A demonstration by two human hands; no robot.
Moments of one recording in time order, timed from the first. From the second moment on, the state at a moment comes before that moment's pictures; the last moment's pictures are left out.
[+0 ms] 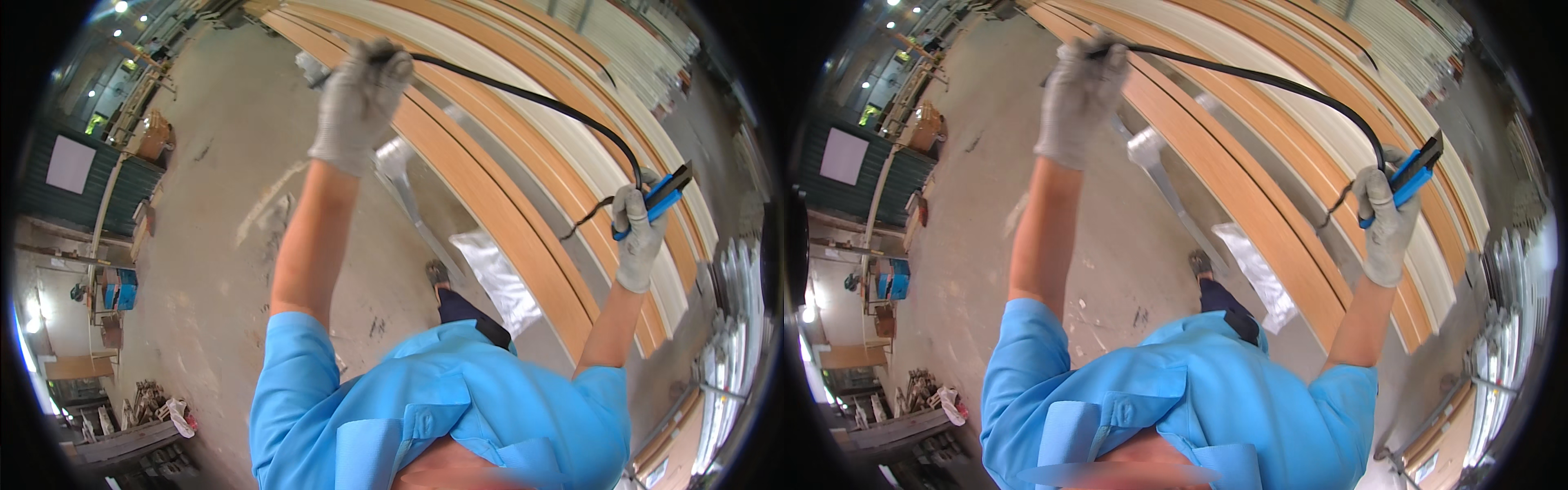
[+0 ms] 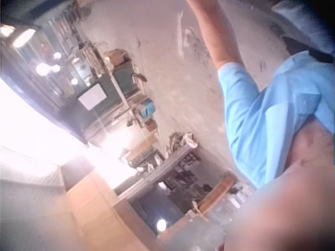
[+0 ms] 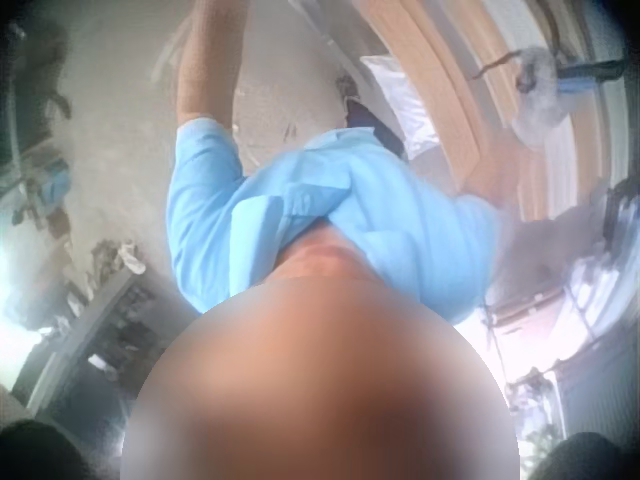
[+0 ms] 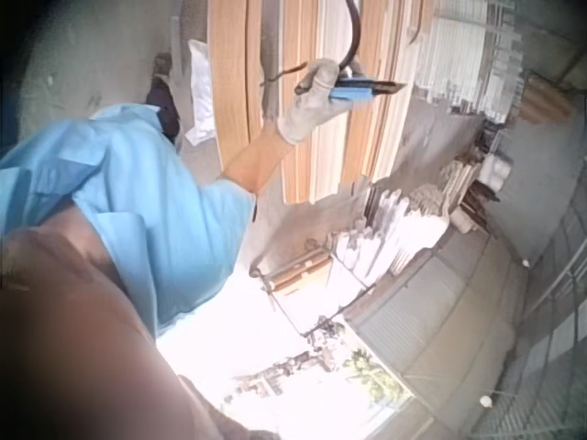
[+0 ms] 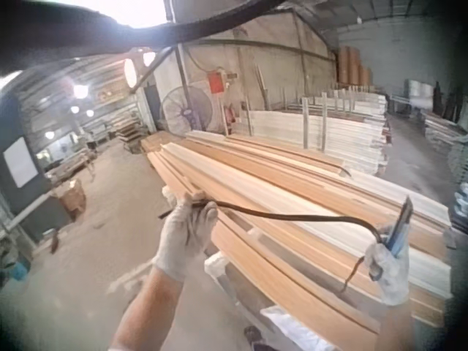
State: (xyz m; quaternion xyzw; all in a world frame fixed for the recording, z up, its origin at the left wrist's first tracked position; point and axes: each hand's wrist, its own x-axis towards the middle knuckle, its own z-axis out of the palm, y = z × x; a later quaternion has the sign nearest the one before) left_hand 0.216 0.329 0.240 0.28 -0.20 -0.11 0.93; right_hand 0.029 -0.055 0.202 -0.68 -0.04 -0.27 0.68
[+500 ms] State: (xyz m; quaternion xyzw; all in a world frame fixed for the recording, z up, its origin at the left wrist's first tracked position) left_hand 0.456 0.288 0.087 0.37 0.18 -0.15 0.90; right_hand 0.228 0.041 0.181 -0.76 0.06 -0.15 0.63
